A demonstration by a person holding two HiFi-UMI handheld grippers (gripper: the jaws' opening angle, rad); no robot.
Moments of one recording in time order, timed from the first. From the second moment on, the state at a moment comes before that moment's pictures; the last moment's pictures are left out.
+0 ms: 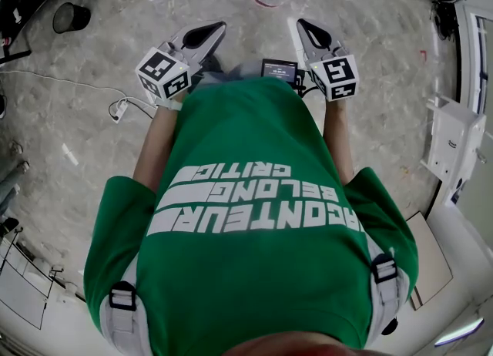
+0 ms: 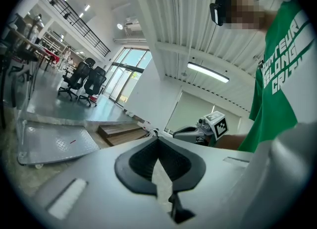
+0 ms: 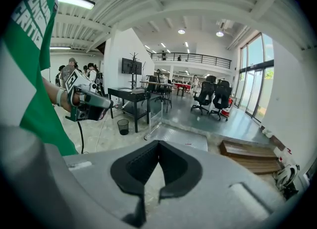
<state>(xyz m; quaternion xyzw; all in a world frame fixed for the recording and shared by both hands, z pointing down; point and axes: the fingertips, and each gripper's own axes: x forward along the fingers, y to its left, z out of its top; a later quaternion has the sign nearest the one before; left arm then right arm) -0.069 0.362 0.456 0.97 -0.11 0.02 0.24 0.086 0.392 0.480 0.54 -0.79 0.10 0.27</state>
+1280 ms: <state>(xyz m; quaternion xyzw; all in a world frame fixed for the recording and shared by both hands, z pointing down) 0.017 0.205 0.477 0.96 -0.10 0.07 0.25 0.149 0.220 0.524 0.50 -0.81 0.15 0.27</state>
